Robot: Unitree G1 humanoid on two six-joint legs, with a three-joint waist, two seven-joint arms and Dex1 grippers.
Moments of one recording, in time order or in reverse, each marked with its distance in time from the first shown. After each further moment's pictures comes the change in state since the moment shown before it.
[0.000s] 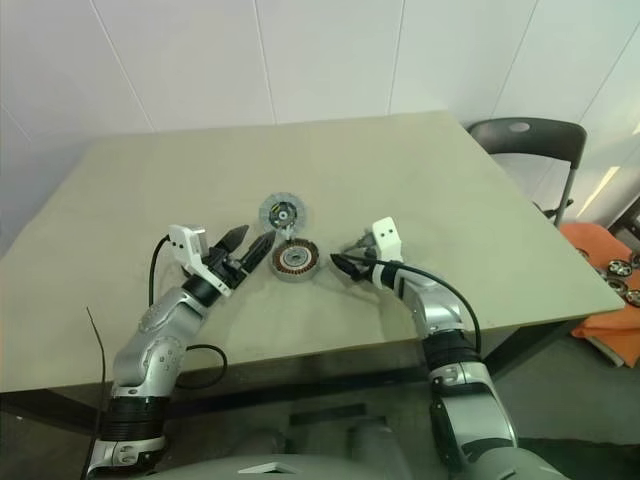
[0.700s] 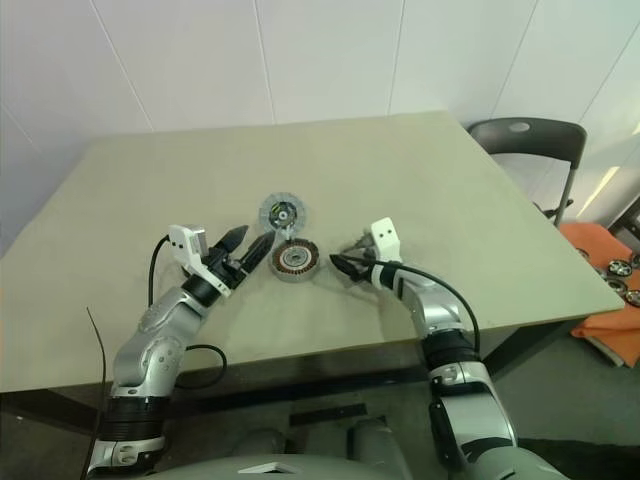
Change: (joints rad) left arm 0.000 0.002 0.001 0.000 0.000 0.000 0.001; right arm -0.003 0.001 0.008 0.008 -0.003 -0.005 0.000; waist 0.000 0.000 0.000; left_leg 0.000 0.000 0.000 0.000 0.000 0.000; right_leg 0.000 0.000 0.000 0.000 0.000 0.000
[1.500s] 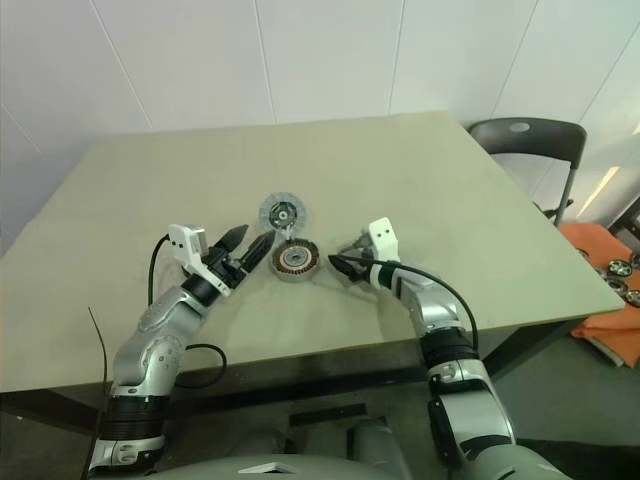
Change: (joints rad) left arm -0.004 0.001 0.000 0.002 0.001 0.000 -0.001; right arm -0.013 0.002 0.007 0.020 -0.005 -0.005 0.000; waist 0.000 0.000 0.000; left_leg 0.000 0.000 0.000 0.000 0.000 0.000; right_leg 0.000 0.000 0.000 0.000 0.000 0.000
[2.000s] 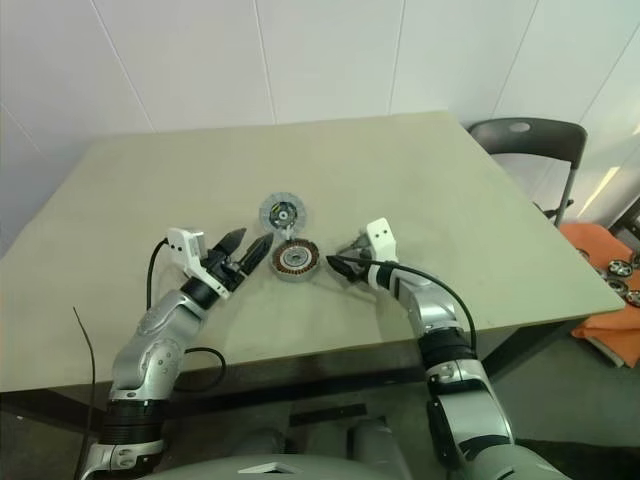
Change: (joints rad) left arm 0.019 0.004 0.001 -0.007 0.000 0.000 0.019; right arm -0.005 0.008 0.005 0.009 0.000 -0.001 0.000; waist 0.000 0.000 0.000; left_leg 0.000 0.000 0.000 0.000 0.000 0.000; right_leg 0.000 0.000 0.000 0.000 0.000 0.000
